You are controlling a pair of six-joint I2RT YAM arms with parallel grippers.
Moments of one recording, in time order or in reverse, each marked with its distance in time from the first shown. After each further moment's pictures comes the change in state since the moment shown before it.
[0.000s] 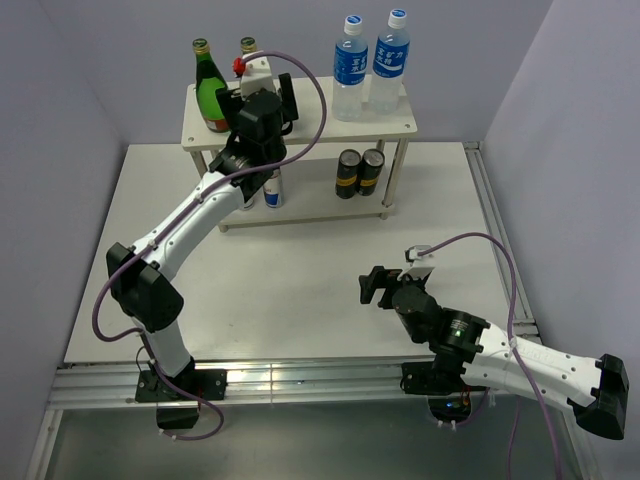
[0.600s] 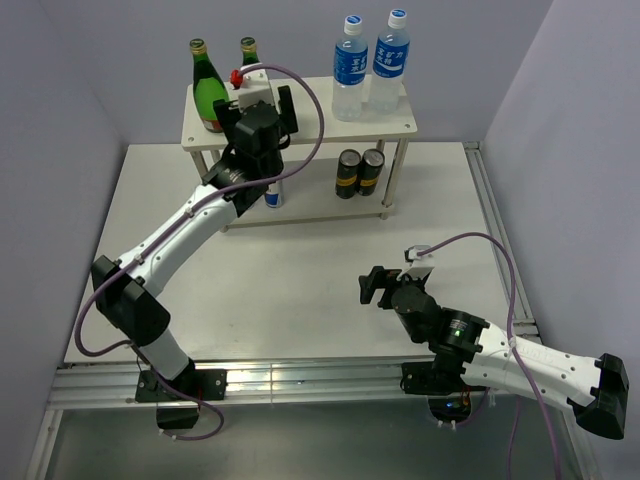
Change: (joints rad) left arm -0.040 -0.107 -0.119 -0.012 -0.009 -0.018; right arm 0.000 0.006 0.000 0.000 0.000 0.000
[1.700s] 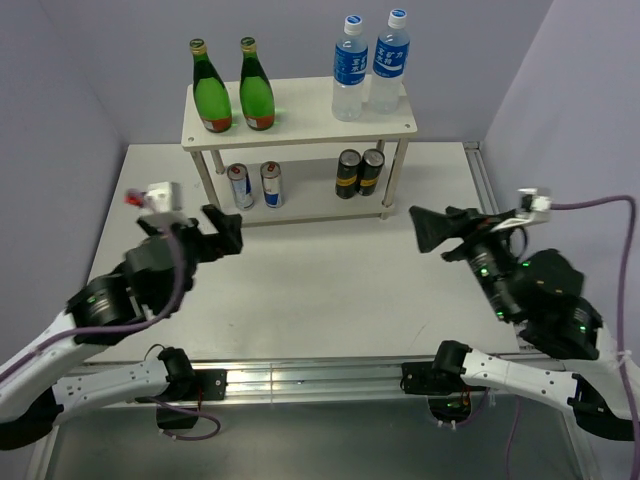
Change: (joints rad) left arm -0.379 -0.815 -0.547 -0.617 -0.029 -0.425; right arm 0.000 0.016 0.763 -0.269 0.001 -0.200
